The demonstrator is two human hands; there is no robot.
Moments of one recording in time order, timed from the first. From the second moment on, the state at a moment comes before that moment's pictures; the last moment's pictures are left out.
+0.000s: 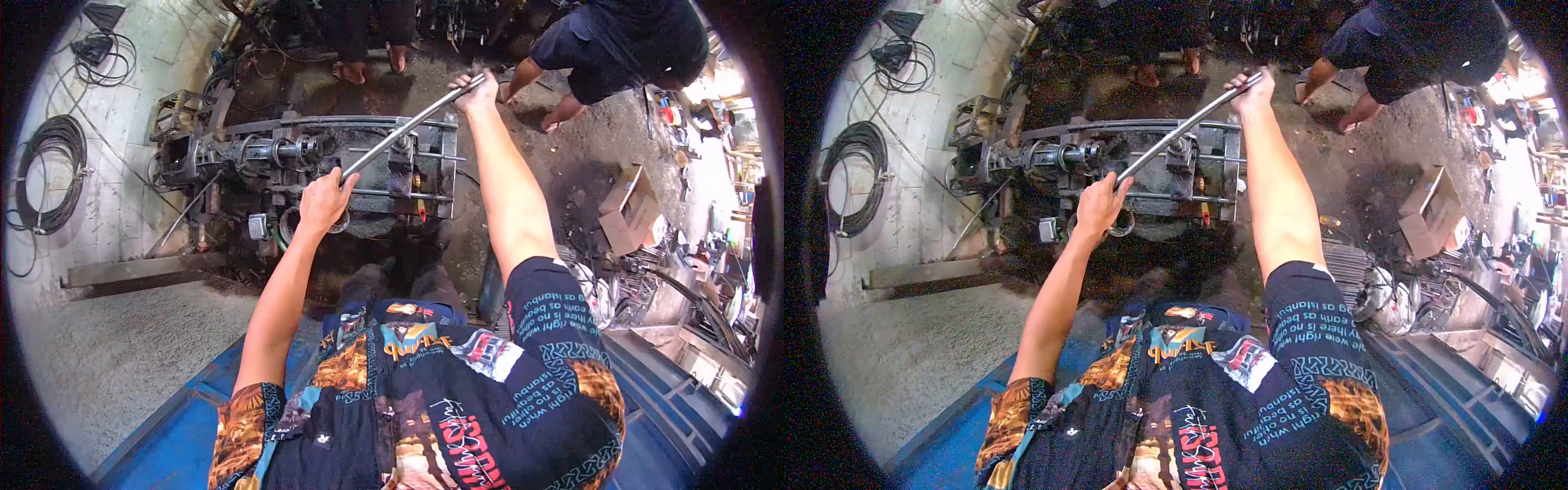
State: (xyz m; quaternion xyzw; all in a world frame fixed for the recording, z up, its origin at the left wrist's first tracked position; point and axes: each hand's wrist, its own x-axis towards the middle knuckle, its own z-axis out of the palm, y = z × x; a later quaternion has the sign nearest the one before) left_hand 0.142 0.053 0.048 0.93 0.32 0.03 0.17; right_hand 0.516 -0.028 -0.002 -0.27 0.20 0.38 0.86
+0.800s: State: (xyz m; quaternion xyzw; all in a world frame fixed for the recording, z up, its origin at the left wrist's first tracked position) left_hand 0.193 0.191 0.004 0.99 0.09 0.11 0.03; right_hand 0.414 -0.140 -0.002 -0.17 0.20 0.21 0.94
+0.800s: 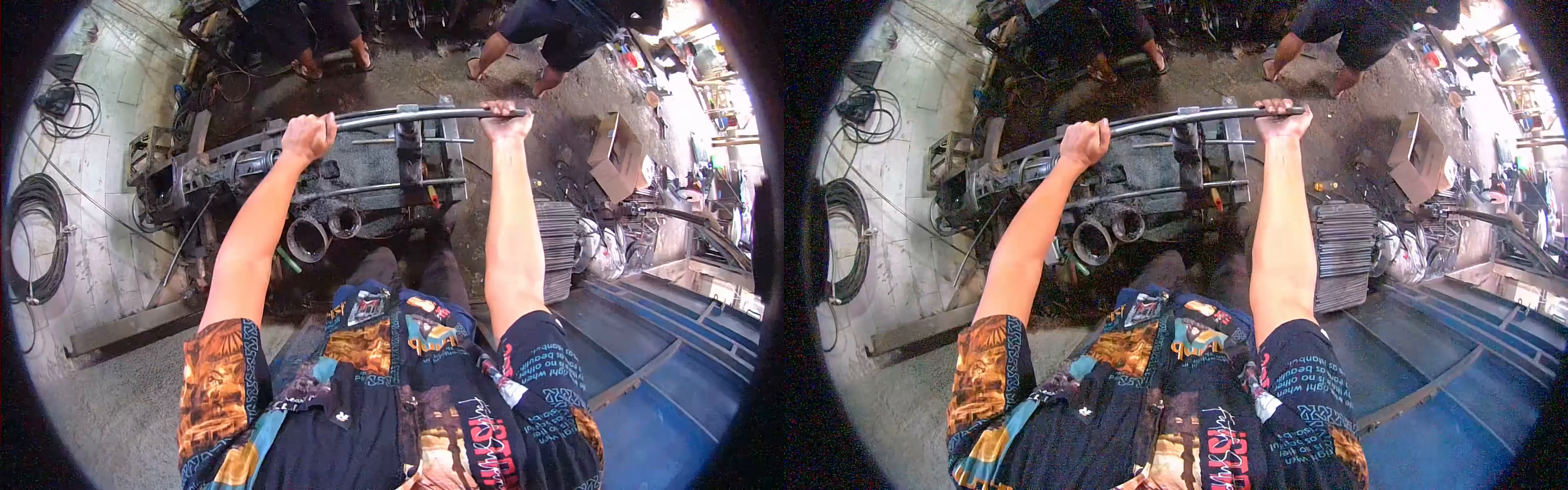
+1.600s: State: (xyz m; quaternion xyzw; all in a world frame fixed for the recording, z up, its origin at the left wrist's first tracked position) left_hand 0.219 0.196 0.033 0.99 0.08 0.02 0.09; right_hand 0.398 -0.159 -0.001 -0.14 0.27 0.19 0.93
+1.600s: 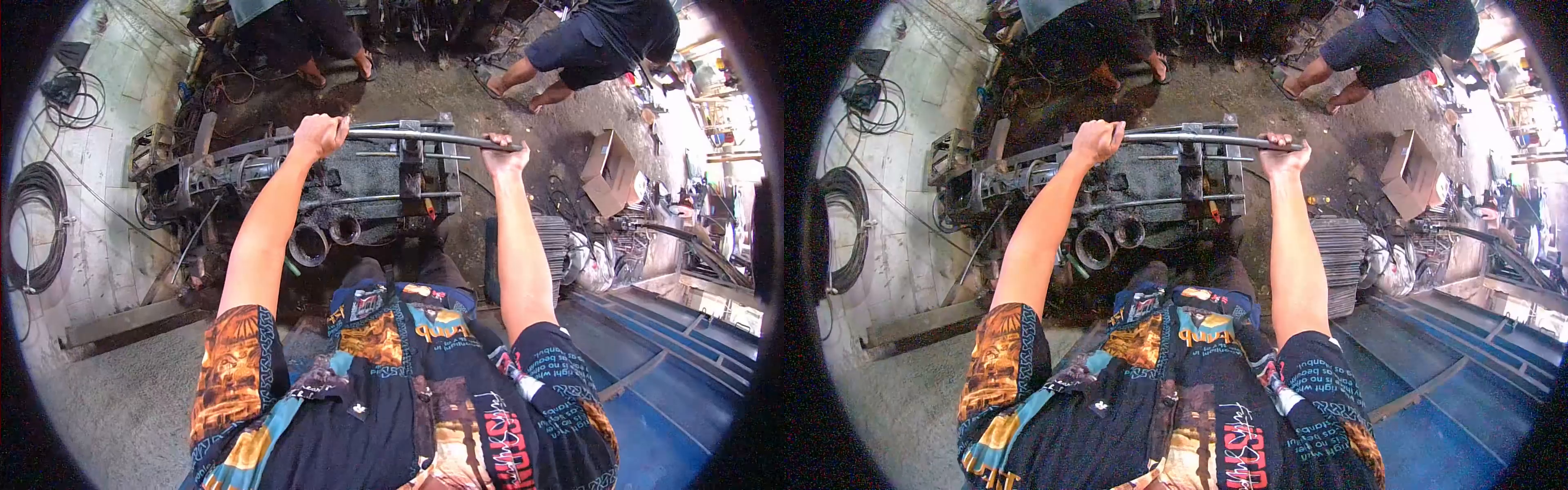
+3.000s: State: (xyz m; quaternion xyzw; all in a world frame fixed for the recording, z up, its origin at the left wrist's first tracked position) left_hand -0.005 0.098 0.034 0.95 0.20 0.08 0.22; right_hand 0.186 -0.133 -0.153 -0.97 -0.10 0.13 0.19
